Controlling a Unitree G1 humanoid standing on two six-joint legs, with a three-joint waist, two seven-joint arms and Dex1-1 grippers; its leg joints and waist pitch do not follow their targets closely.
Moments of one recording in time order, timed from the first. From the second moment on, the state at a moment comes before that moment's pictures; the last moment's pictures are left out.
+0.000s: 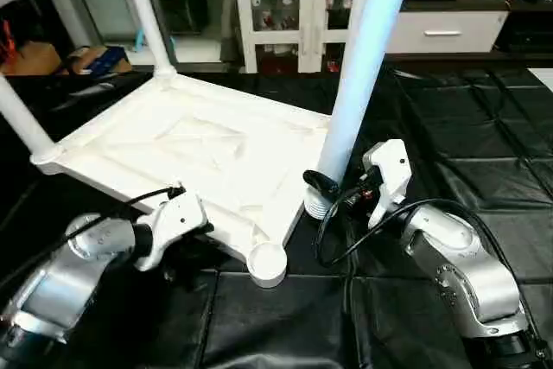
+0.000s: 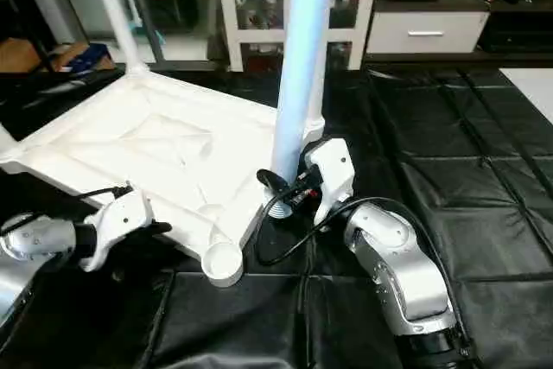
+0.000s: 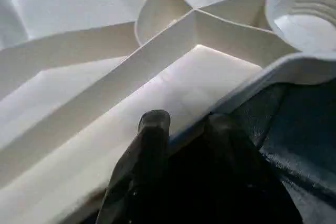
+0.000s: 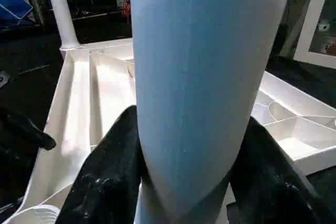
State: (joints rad) left arm -0.16 0.66 -0.22 -0.09 0.00 0.44 -0.91; right arm -0.22 -0.27 0.10 -0.16 0.30 0.43 0.55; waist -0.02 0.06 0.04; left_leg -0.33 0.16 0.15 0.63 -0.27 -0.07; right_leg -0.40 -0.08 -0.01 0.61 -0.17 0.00
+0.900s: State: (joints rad) left arm -0.20 0.59 -0.30 -0.19 -0.02 0.45 -0.94; right arm -0.24 -0.28 0.10 -0.14 0.30 0.43 0.55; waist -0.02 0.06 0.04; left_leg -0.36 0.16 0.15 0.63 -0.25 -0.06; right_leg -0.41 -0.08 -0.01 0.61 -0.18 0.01
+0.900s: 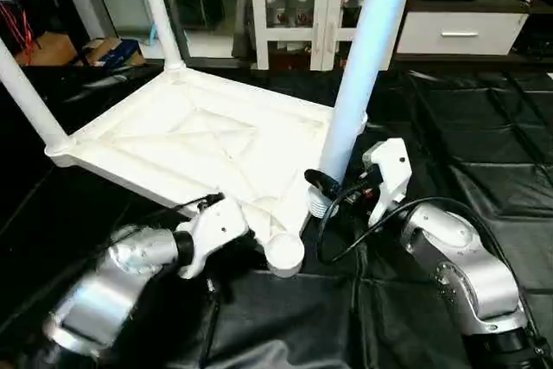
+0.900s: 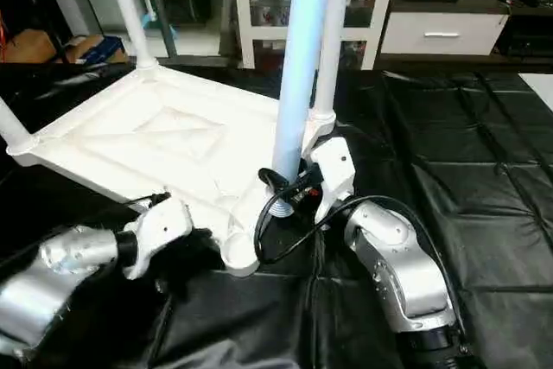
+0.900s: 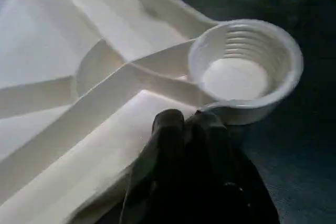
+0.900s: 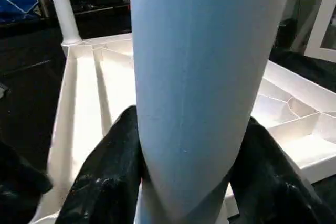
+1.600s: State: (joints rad) left arm -0.48 0.67 -0.37 0.33 0.05 -0.02 -1.18; right arm -0.23 -0.30 0.09 -0.16 0.31 0.43 0.58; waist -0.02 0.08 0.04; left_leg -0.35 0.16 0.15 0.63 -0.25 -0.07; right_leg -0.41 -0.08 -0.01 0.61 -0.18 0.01
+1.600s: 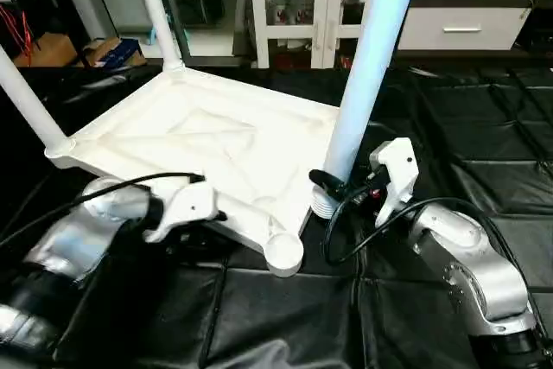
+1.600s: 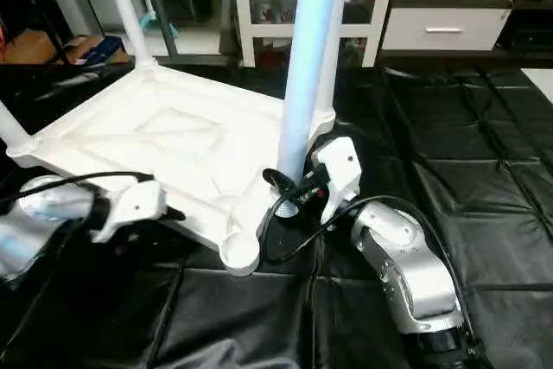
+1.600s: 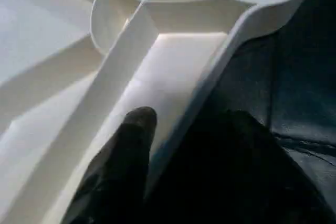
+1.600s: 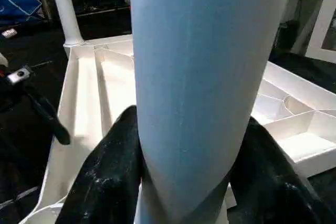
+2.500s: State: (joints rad) left arm -0.59 0.63 -0.44 0.54 0.17 -0.05 -1.23; right arm -0.20 -0.32 0.11 -0.20 0.32 0.46 0.61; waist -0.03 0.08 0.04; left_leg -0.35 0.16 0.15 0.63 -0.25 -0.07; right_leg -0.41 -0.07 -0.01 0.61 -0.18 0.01
